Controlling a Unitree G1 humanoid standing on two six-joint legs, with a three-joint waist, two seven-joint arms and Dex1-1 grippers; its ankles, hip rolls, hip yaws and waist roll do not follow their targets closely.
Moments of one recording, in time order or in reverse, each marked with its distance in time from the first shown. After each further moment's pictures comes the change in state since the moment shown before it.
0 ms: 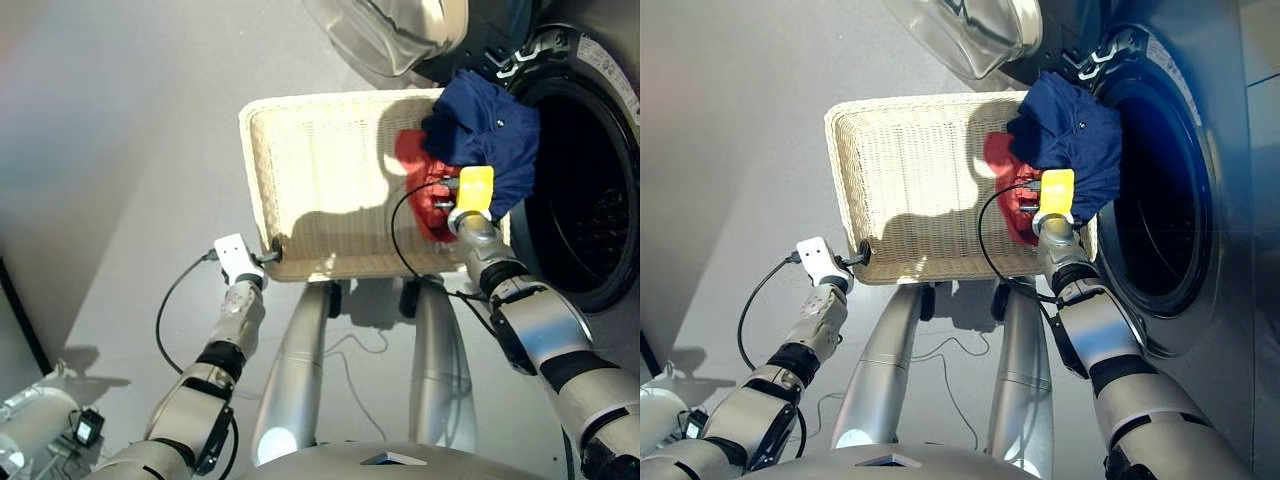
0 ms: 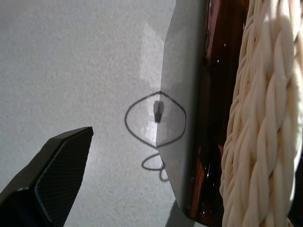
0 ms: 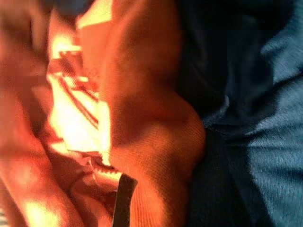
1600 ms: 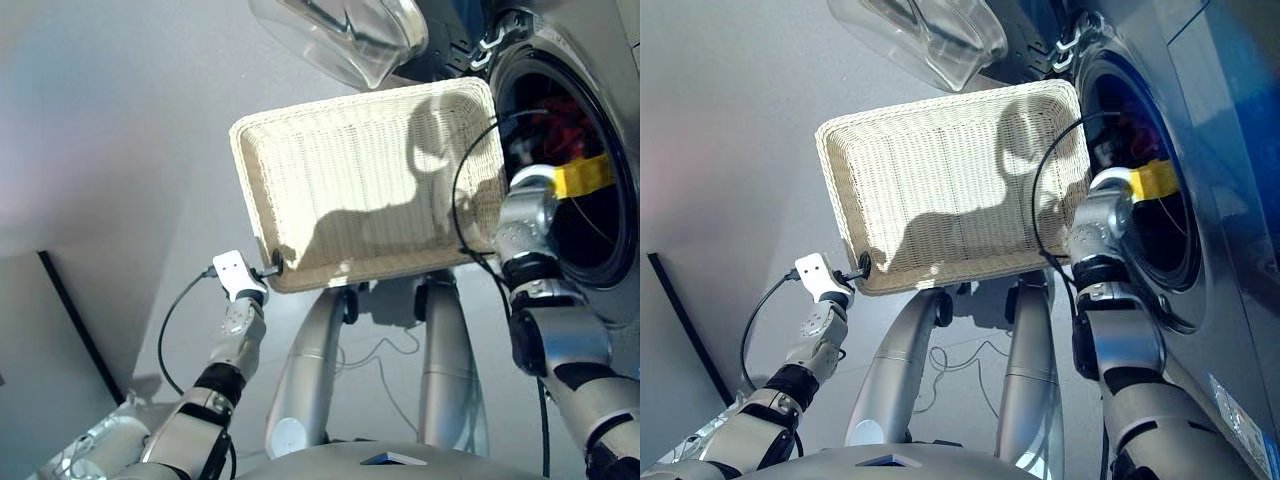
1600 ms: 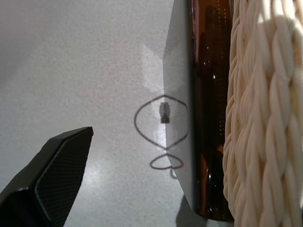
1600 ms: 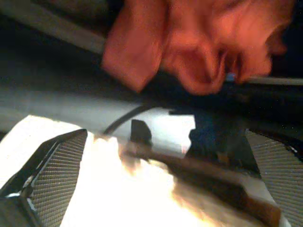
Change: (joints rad) left arm 0.136 -0.013 0.012 -0.078 0.000 -0.020 -0.038; right arm 0.152 -0.035 -0.173 -0.311 0.369 -0.195 -0.033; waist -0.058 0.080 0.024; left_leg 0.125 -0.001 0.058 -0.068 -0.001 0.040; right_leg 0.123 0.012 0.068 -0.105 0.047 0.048
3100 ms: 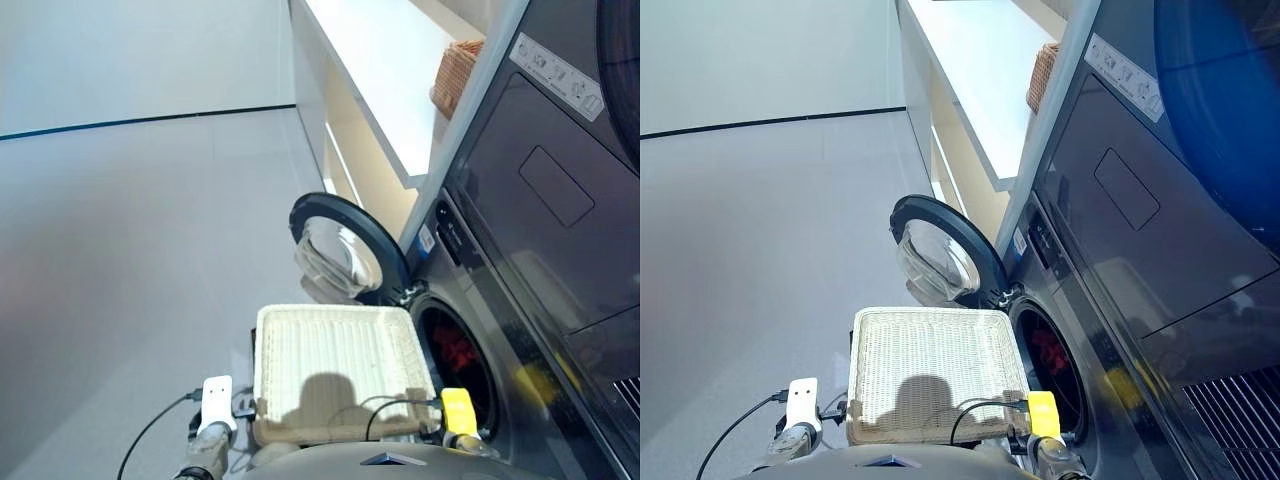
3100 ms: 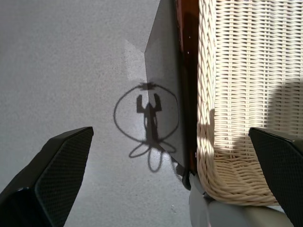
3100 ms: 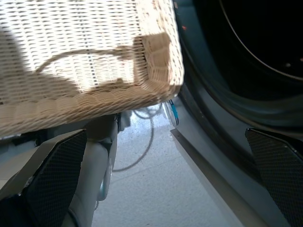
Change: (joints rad) left arm 0.308 0.004 0.118 0.433 0.424 0.105 -0.109; right arm 0.748 0.191 0.121 0.359 -0.743 0.240 0.142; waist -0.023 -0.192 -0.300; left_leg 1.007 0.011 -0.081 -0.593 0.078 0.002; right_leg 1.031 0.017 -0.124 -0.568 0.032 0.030
